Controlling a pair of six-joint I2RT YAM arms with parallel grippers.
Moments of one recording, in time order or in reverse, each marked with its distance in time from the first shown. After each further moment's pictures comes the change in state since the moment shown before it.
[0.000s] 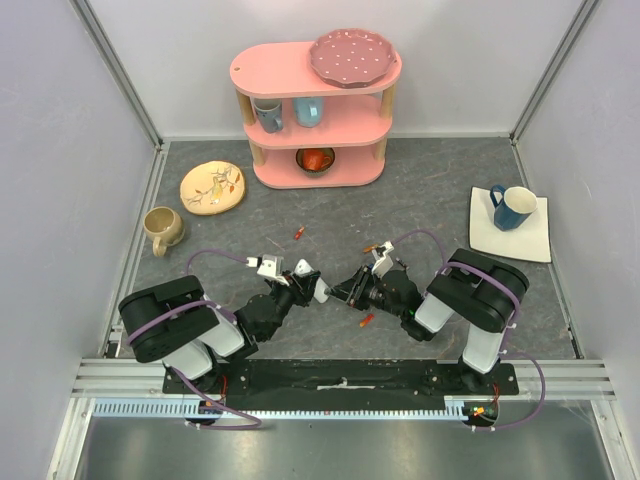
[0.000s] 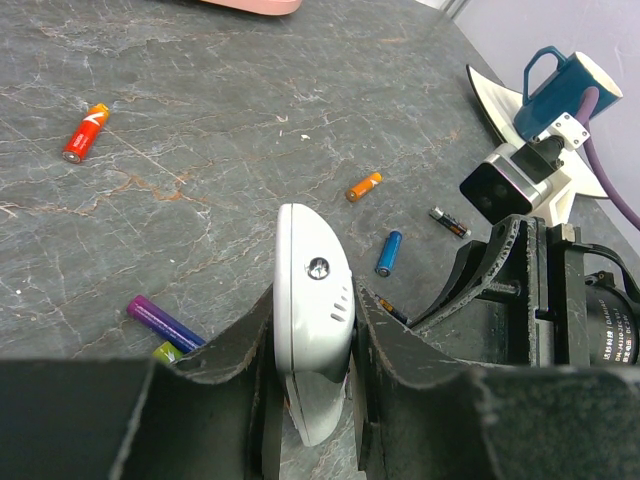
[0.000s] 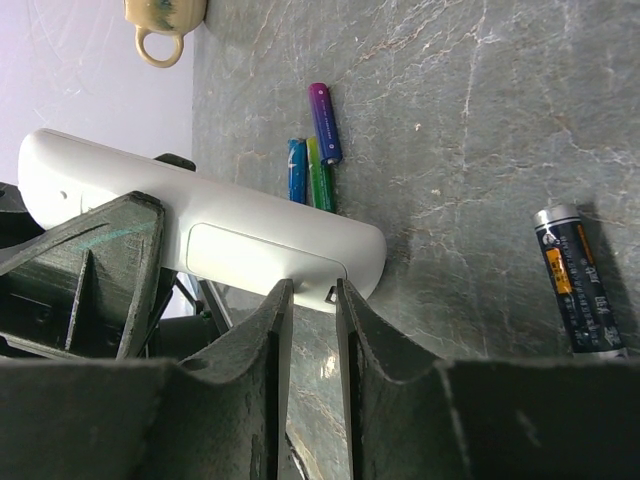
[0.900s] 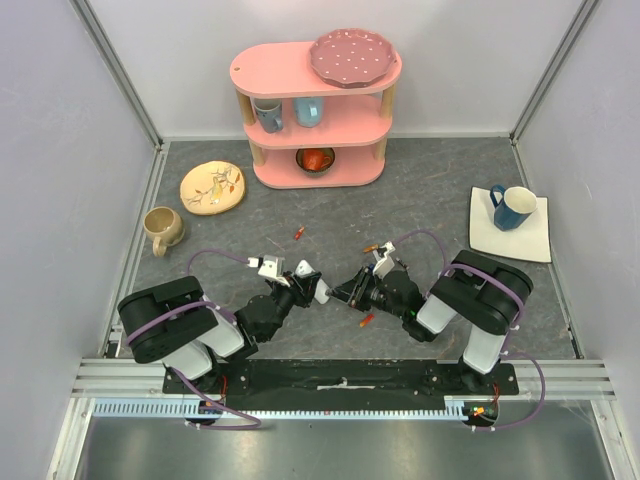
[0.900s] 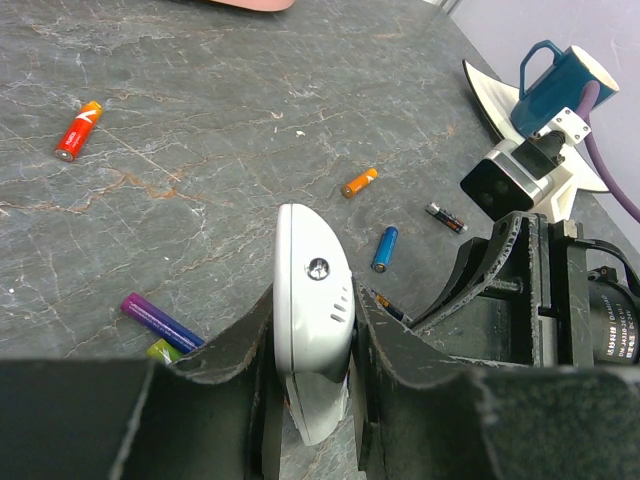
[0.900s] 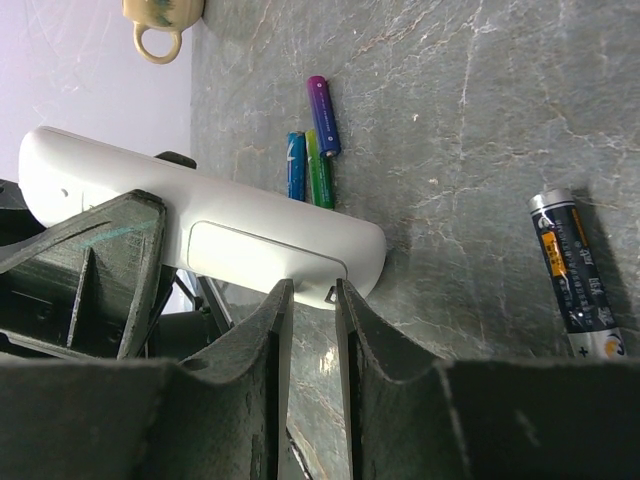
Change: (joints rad) left arm -0.008 -0.006 0.000 -0.007 -0.002 0.005; right arm 0.000 -0.023 -0.013 -0.019 0.000 -0.003
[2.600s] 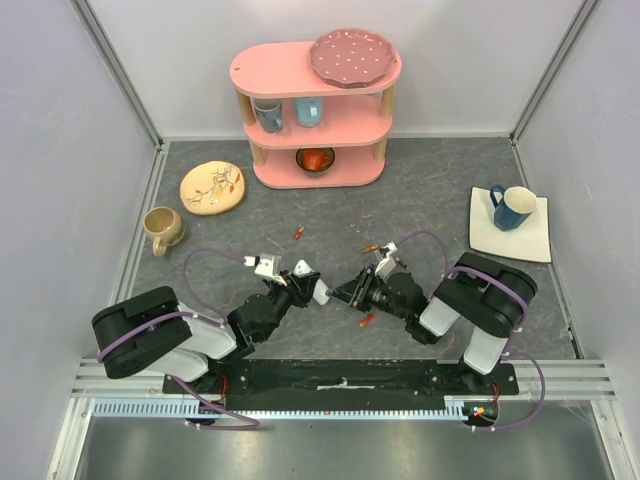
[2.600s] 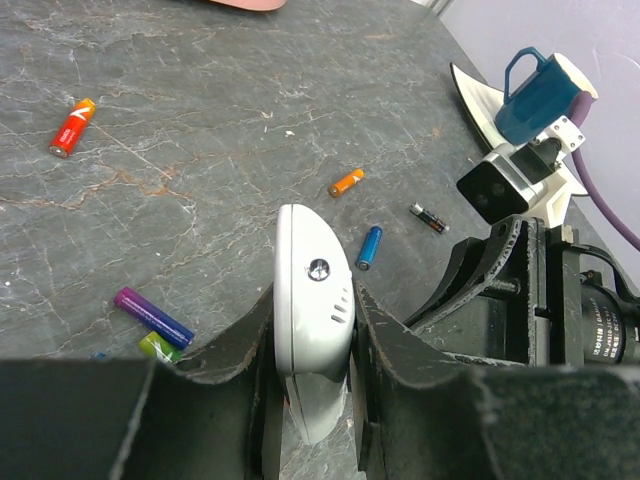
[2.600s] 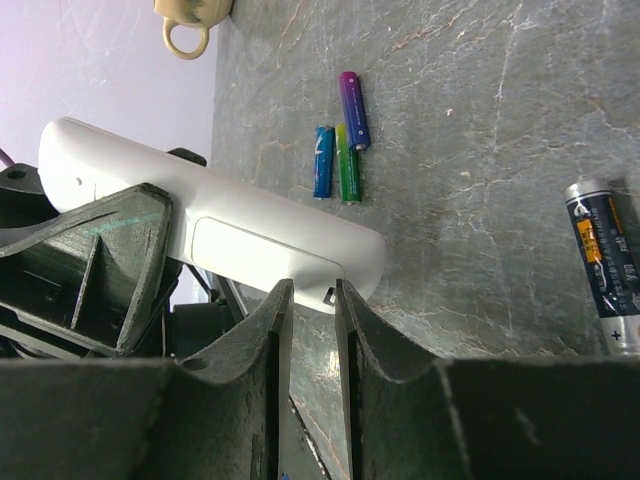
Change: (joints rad) left arm -0.001 -0.161 -0.001 -0.164 0.011 -0.039; right arm 0.000 -0.023 -0.027 0.051 0.001 0.000
